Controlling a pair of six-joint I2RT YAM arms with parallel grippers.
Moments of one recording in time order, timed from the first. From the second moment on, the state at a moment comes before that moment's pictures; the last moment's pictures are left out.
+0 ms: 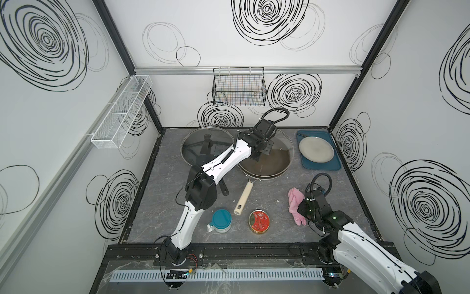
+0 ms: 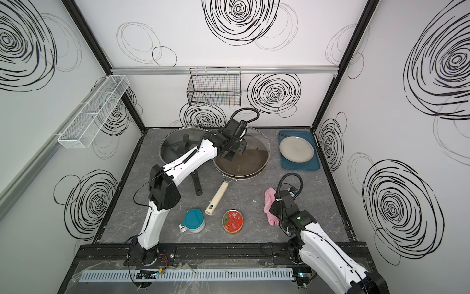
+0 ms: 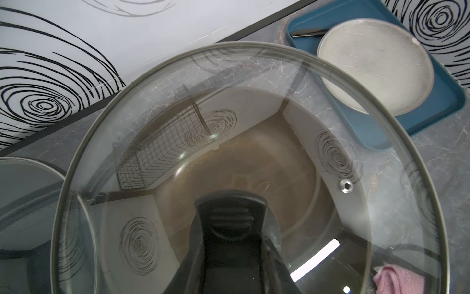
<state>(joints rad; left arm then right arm) -0.72 2.25 2.25 -0.84 -0.18 -0.18 0.47 0.72 0.27 -0.51 0.15 0.92</state>
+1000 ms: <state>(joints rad) -0.70 2.41 2.42 -0.95 -0.21 -0.18 0.44 0.65 0.20 -0.44 0.07 0.98</state>
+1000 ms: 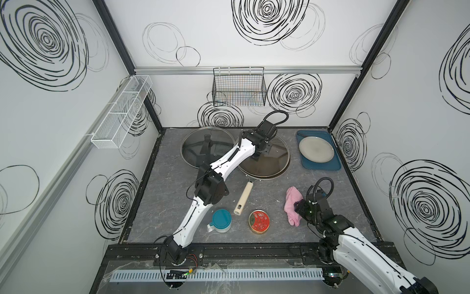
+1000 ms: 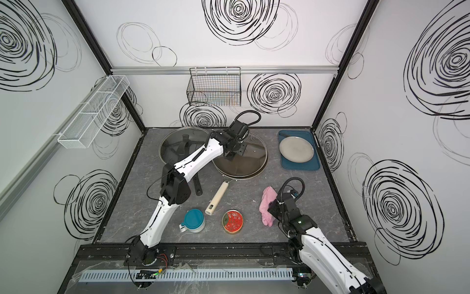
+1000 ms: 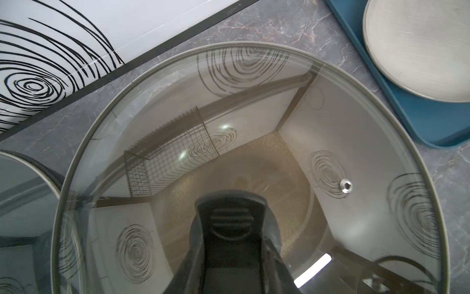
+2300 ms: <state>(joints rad) -0.70 2.43 2.43 -0.94 -0.18 -0.17 0.44 0.64 0.18 -0.41 0.05 1.01</state>
